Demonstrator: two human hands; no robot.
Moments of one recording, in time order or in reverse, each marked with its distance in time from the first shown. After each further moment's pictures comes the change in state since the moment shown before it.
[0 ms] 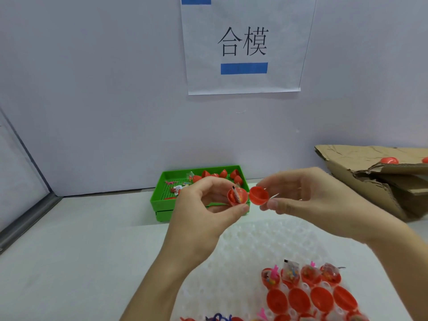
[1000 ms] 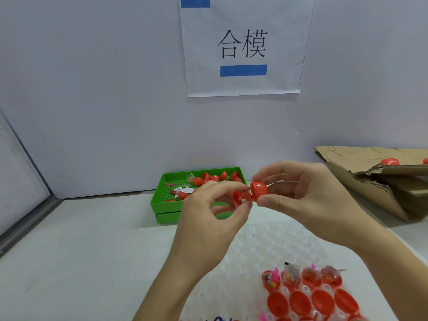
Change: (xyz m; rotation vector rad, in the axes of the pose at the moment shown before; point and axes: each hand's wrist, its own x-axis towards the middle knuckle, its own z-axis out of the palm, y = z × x) left_hand -0.003 -0.001 0.008 0.108 -0.017 0.109; right_hand 0.000 -0.012 0.016 0.224 0.154 -0.203
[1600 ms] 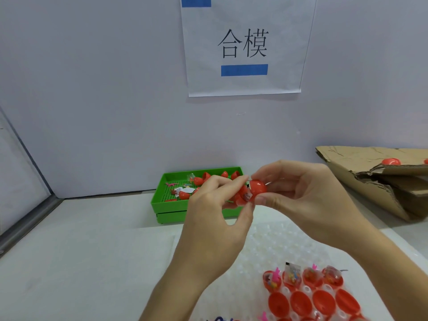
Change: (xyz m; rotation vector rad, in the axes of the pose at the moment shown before) left_hand -0.004 0.006 0.005 0.259 0.053 0.158; right_hand 0.001 0.001 0.007 -0.033 0.056 -0.095
